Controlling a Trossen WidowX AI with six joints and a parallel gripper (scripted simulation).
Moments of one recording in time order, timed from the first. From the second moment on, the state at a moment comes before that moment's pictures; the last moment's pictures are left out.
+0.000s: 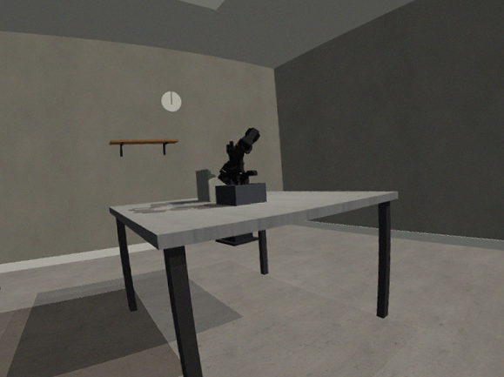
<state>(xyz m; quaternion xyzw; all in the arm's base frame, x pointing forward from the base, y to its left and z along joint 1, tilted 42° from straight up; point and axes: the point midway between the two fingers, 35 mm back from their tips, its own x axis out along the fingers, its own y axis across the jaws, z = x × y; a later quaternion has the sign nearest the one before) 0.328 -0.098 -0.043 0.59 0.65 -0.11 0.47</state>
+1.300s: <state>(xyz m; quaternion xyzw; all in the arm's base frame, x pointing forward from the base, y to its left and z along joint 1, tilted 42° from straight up) 0.321 -0.126 -0.011 0.59 0.65 -0.11 0.47</state>
